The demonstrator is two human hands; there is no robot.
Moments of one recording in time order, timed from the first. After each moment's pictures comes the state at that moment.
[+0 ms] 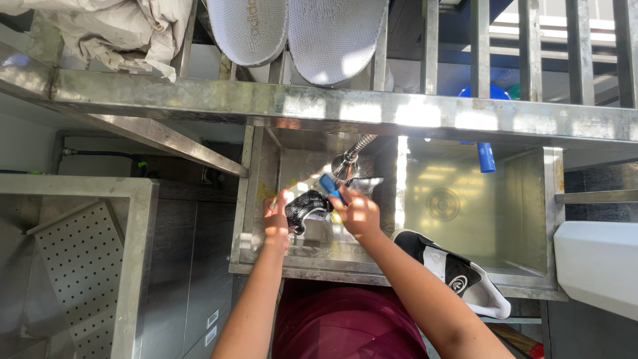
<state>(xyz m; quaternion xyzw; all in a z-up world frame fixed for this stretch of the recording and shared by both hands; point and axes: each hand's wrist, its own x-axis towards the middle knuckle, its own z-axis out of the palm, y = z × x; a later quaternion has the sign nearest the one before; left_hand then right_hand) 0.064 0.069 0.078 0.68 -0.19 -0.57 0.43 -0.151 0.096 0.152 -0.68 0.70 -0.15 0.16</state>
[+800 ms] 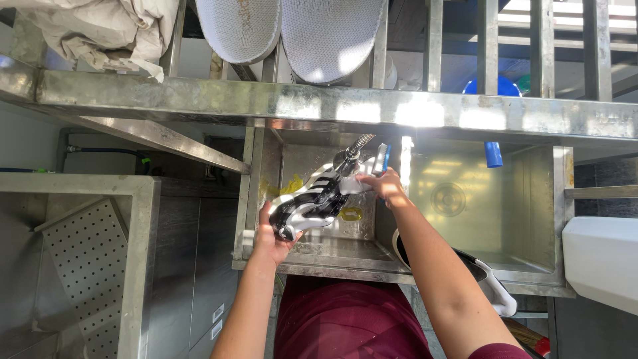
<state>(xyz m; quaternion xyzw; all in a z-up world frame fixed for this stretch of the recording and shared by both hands) 0.091 0.090 0.134 0.57 0.03 -0.73 0.36 -0.247 0.023 0.069 -0.30 0.80 -0.18 0.48</state>
